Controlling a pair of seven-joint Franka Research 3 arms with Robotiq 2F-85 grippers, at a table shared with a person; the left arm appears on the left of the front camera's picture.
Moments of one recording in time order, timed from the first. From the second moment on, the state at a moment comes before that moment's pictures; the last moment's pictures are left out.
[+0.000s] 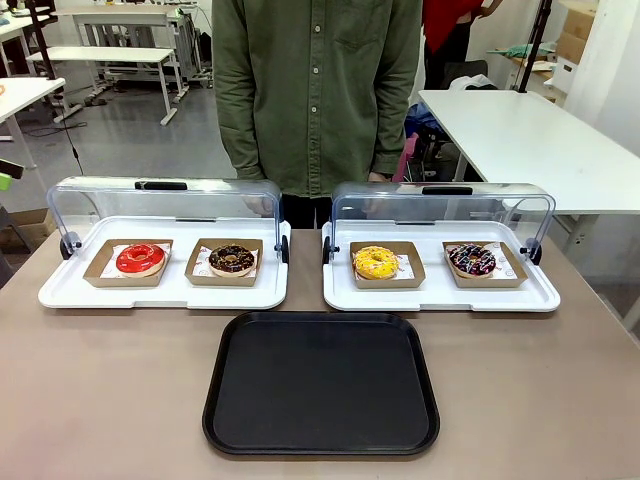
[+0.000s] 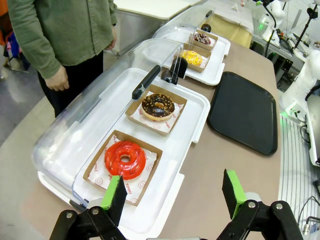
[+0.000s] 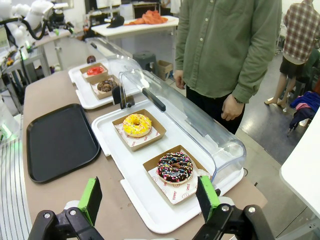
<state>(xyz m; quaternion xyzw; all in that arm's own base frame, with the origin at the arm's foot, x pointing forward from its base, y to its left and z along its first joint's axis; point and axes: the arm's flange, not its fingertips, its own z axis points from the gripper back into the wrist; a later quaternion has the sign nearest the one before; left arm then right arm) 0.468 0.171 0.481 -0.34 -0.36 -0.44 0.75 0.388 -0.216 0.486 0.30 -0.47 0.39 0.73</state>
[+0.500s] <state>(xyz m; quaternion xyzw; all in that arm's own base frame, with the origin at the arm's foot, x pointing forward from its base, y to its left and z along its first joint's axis) 0.468 0.171 0.481 -0.34 -0.36 -0.44 0.75 0.388 -0.216 0.486 0.30 -0.47 0.39 0.73</state>
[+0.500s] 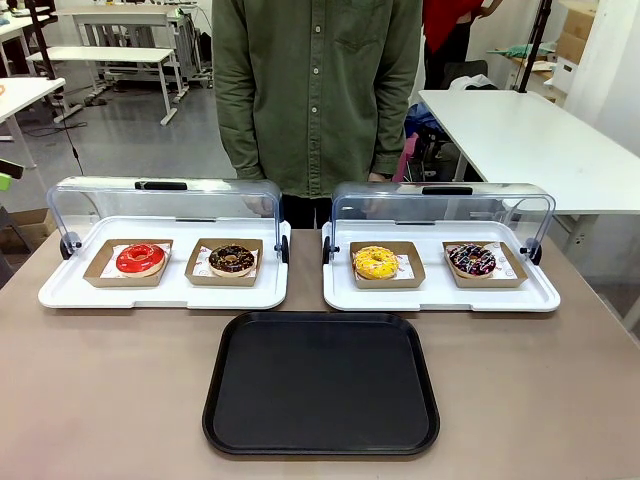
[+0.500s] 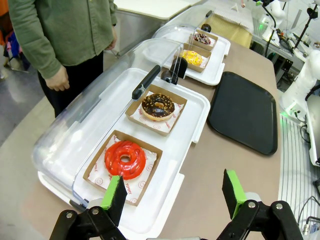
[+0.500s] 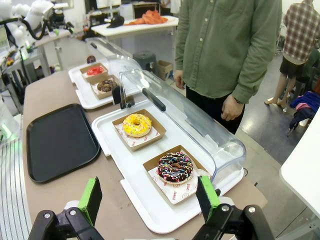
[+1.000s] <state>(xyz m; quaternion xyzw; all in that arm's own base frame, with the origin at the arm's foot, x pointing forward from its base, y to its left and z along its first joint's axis) 0.468 0.171 0.482 -0.34 -0.36 -0.44 0.75 0.388 -0.216 0.486 0.30 -0.47 0.39 0.73</state>
